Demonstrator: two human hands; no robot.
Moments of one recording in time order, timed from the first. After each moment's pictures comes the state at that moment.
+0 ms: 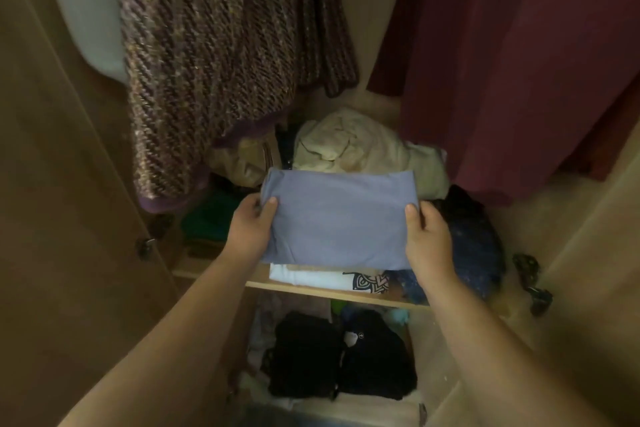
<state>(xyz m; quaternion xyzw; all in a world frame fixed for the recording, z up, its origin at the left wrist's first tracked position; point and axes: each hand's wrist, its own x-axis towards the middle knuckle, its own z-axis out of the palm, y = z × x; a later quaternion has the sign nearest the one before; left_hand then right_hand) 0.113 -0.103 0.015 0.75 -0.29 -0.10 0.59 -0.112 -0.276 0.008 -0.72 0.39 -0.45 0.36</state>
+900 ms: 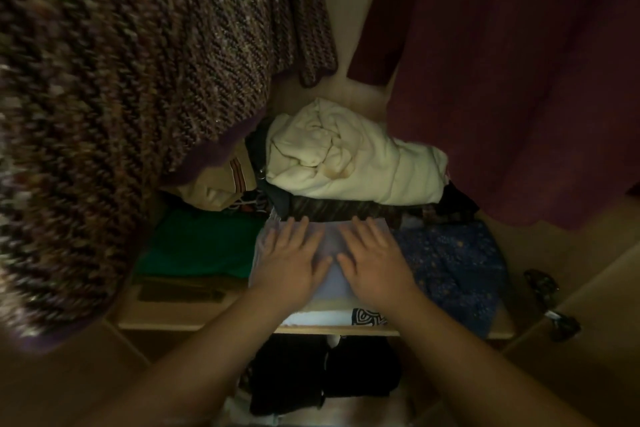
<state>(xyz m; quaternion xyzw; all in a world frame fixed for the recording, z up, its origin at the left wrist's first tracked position) 0.131 -0.199 -0.056 0.81 -0.58 0.01 0.09 -0.029 -0.308 -0.051 -0.94 0.32 -0.11 0.00</state>
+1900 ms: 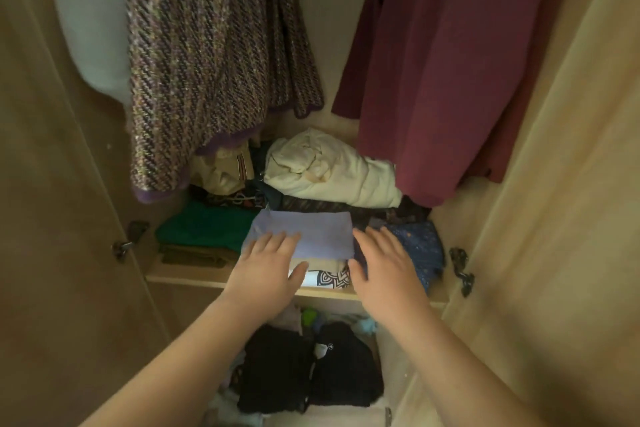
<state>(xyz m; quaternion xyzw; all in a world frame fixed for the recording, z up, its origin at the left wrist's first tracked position) -0.010 -0.060 0.022 0.84 -0.53 0.06 0.13 -0.198 -0.187 0.029 -0.91 0.34 -0.24 0.07</state>
